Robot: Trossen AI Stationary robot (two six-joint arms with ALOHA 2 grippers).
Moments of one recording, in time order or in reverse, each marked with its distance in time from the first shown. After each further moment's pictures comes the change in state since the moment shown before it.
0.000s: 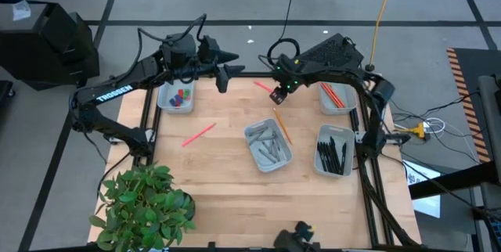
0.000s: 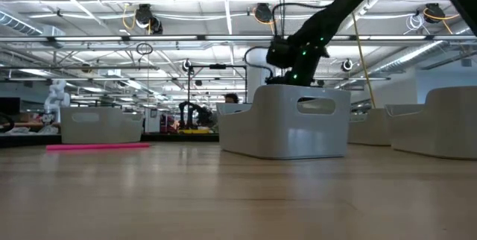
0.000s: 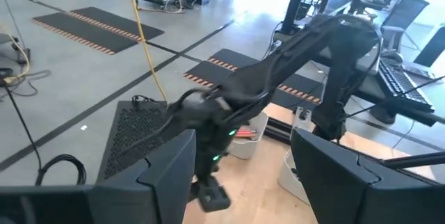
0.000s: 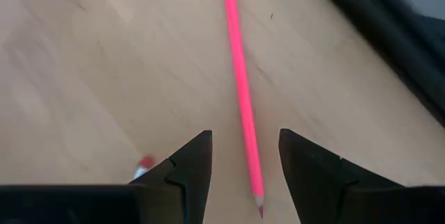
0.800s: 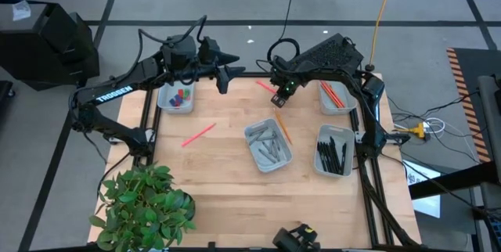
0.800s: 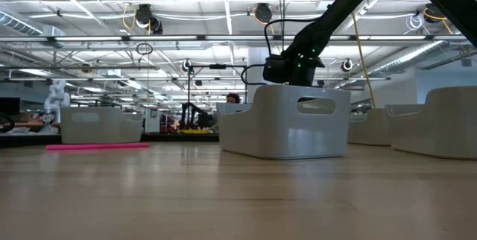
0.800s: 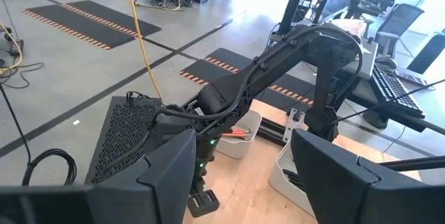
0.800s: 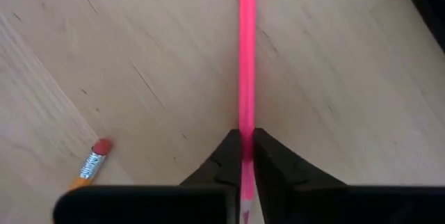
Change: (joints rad) left arm -0.015 0.000 0.000 -0.001 -0.009 -0.048; right arm -0.010 0.133 0.035 -0.151 0.008 -0.116
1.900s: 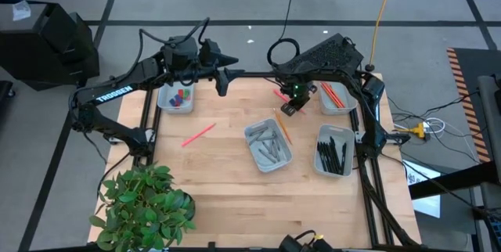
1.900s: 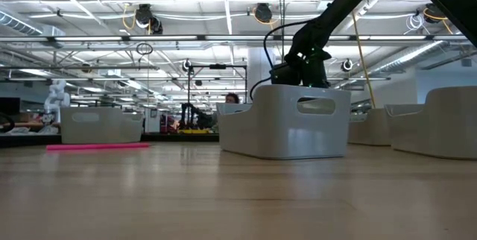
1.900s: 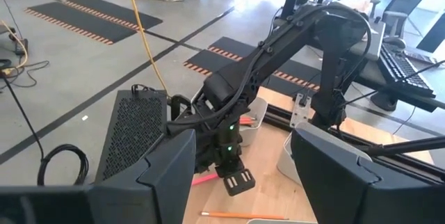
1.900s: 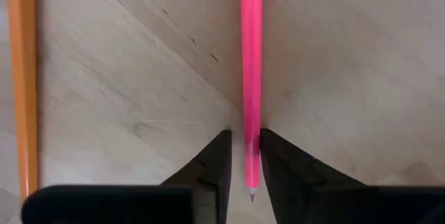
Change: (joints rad) left arm 0.000 0.000 0.000 -0.045 0.000 0.053; right arm 0.007 0.000 -0.005 -0.357 -0.009 0.166
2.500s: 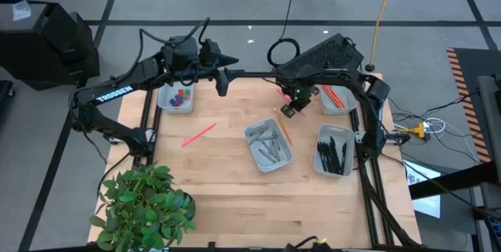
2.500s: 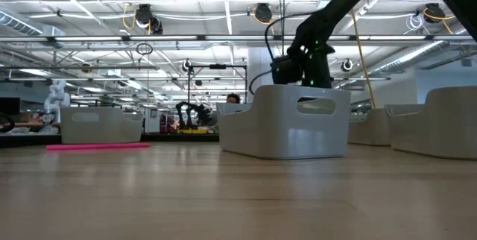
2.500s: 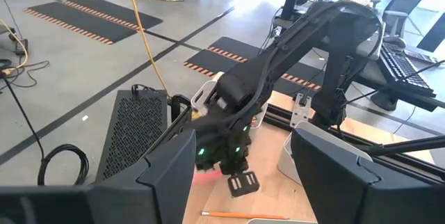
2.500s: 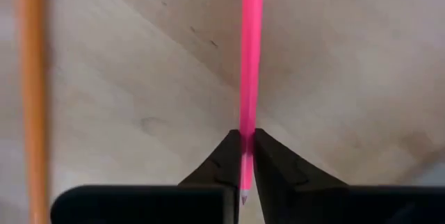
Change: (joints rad) left arm 0.000 0.000 0.000 -0.001 0.000 0.001; right arm 0.049 -0.086 -0.008 0.005 0.056 0.128
